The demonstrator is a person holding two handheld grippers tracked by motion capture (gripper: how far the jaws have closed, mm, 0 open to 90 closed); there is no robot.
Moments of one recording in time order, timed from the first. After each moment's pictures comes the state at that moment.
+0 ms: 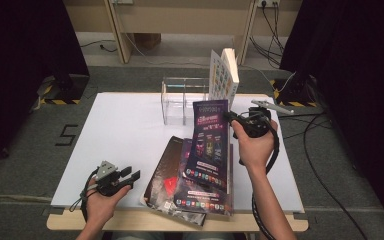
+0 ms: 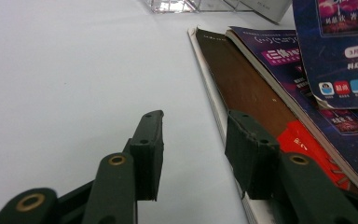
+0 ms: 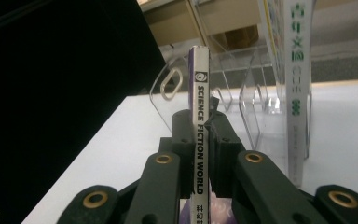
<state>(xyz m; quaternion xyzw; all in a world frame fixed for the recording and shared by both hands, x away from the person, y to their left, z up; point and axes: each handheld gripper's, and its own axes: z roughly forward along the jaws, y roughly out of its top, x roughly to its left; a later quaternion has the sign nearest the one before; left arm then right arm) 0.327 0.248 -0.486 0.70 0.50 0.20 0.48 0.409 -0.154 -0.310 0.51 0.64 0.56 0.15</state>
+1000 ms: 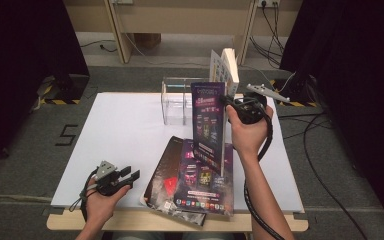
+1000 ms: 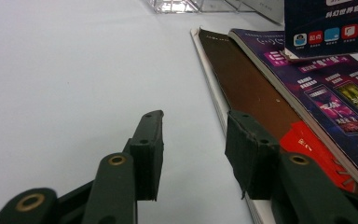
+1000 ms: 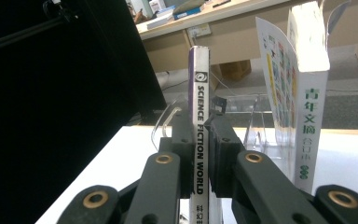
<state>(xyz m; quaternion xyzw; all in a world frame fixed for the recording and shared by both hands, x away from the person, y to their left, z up) 0.329 0.250 -0.488 0.69 0.50 0.20 0.48 0.425 -0.137 -0.284 0.49 0.62 0.58 0.20</state>
